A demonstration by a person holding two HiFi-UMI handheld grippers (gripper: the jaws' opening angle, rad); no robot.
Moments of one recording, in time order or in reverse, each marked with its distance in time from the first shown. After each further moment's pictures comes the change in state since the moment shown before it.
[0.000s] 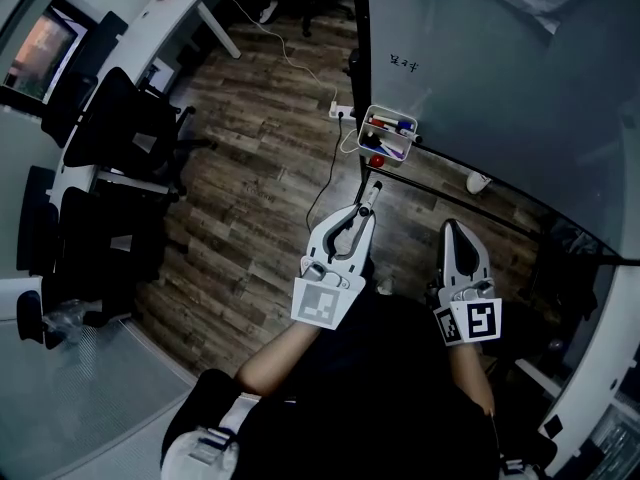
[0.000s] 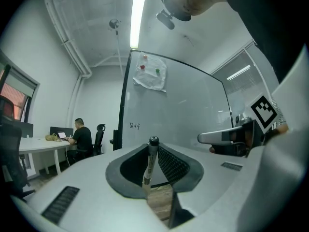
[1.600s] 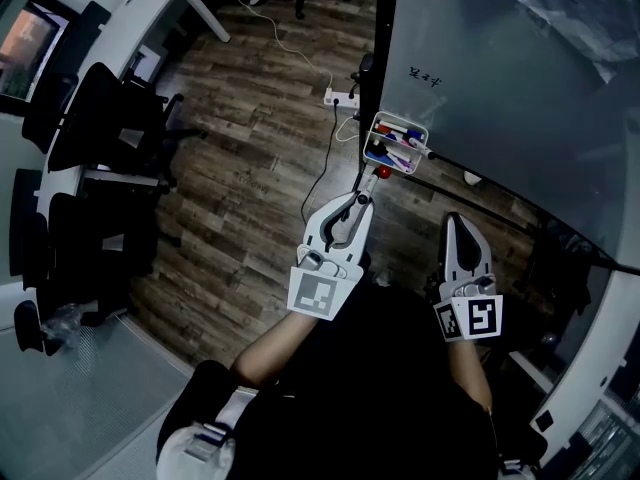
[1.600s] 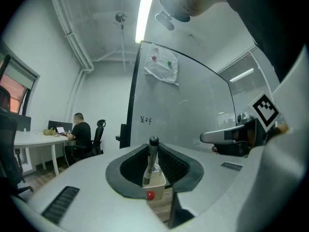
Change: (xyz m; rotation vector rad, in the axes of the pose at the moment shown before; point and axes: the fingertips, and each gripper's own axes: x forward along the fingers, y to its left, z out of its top) left arm 0.044 0.055 -0.013 -0.030 0.022 -0.016; right arm 0.061 -0.007 -0.006 -0.006 0.047 -0.032
